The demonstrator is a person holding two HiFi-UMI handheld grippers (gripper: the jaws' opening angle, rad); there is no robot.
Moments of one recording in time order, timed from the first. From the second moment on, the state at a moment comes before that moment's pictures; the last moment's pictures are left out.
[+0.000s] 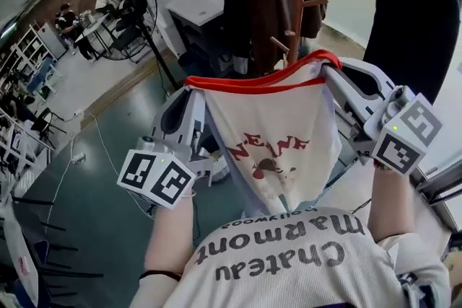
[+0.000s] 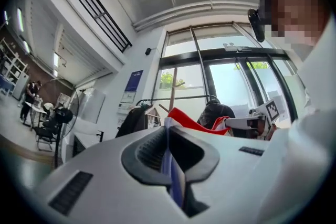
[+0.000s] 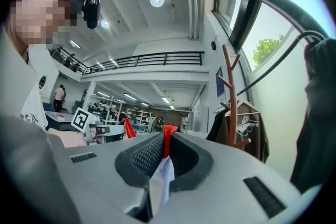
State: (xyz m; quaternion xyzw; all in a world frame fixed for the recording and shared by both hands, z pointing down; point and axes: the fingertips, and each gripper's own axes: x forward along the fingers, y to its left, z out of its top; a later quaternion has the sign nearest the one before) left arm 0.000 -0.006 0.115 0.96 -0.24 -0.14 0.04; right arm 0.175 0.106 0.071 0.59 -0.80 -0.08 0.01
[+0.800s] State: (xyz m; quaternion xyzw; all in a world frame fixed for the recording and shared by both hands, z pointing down) left arm 0.142 -0.101 0.073 0.99 -0.03 -0.15 0.02; right arm 0.269 0.059 0.055 0.74 -0.67 -0.08 -0.02
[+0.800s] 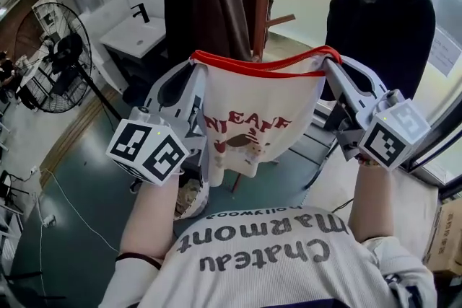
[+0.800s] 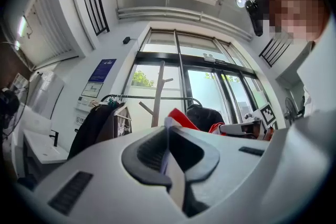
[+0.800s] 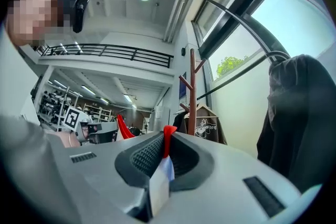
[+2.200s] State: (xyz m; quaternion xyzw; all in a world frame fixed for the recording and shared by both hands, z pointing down) left arm 0.310 -0.270 0.148 0.99 -0.15 -0.06 0.04; right arm 0.432 -0.072 0.120 0.68 -0.72 -0.11 -0.01
